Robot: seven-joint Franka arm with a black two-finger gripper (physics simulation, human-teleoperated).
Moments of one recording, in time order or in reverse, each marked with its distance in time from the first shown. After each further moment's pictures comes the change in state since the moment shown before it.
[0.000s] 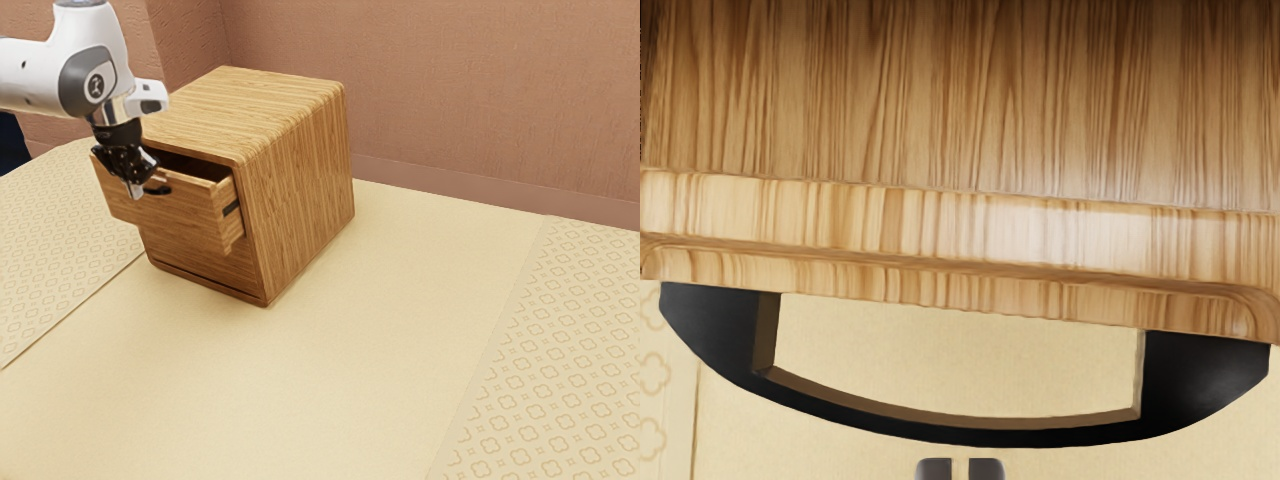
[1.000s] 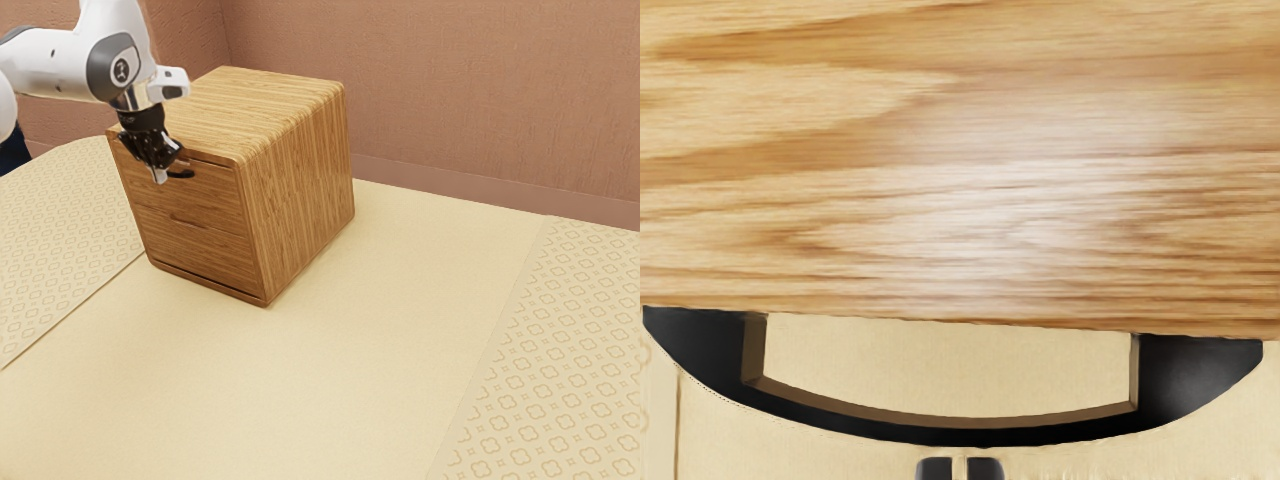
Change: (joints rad) arm 0.422 0.132 -0.448 0.205 -0.026 -0.052 0.036
